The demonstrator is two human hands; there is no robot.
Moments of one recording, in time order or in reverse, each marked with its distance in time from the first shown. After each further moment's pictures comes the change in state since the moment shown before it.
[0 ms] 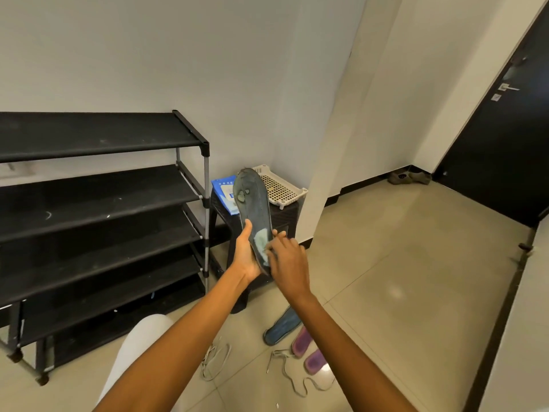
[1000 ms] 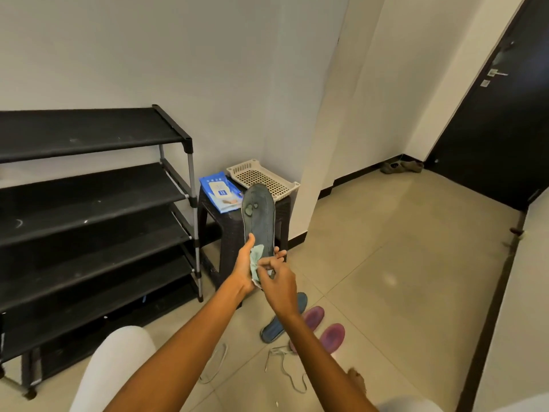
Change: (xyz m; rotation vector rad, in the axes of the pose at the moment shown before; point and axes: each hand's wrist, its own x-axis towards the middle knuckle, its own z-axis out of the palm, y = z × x) left_hand 0.034 -0.028 -0.022 0.032 0.098 -0.168; right_hand -0.030 0.006 0.032 0.533 -0.040 0.466
